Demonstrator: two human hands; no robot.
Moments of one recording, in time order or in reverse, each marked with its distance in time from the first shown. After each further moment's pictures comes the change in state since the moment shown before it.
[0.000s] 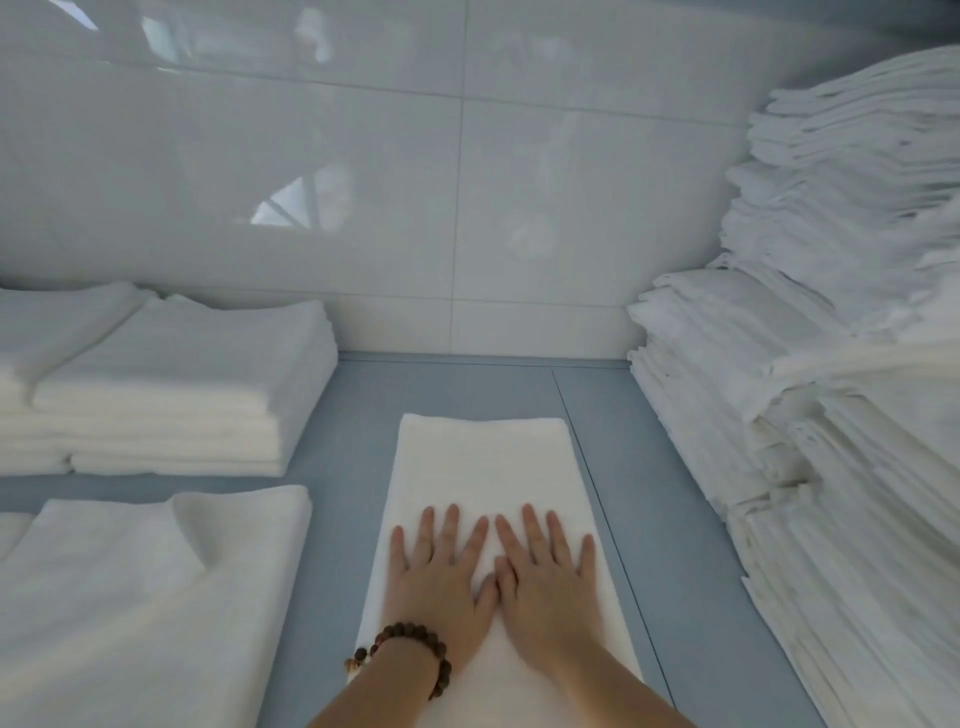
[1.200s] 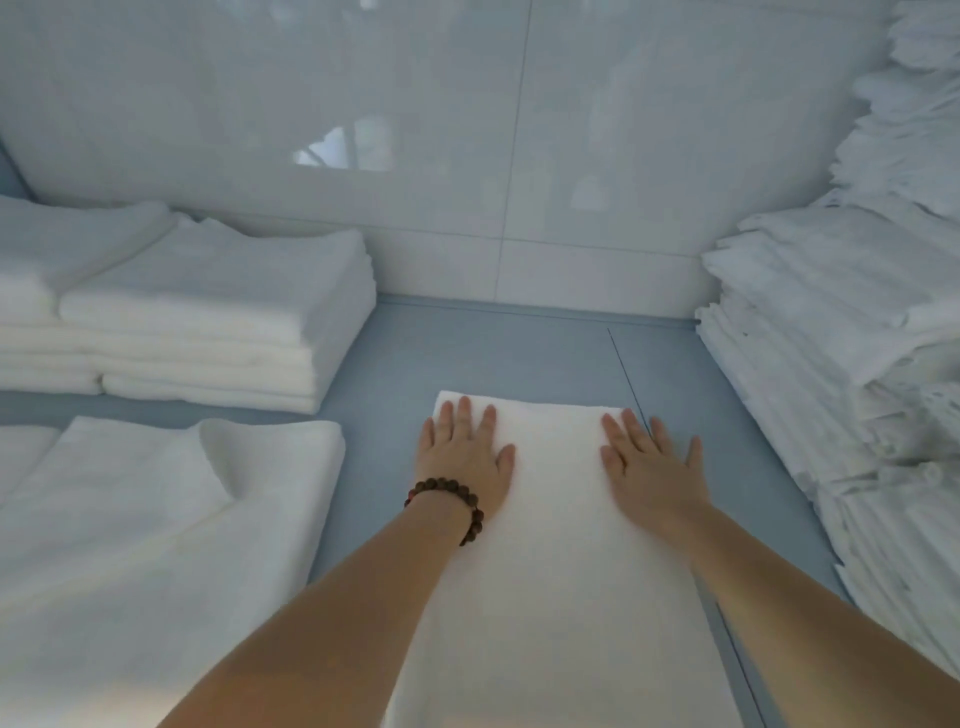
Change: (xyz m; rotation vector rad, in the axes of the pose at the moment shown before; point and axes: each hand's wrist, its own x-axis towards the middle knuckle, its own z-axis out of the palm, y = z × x) left_hand 0.081 -0.036 -0.005 -0.039 0.000 -0.152; right_hand 0.087 0.060 -0.031 -0.128 -0.117 0.083
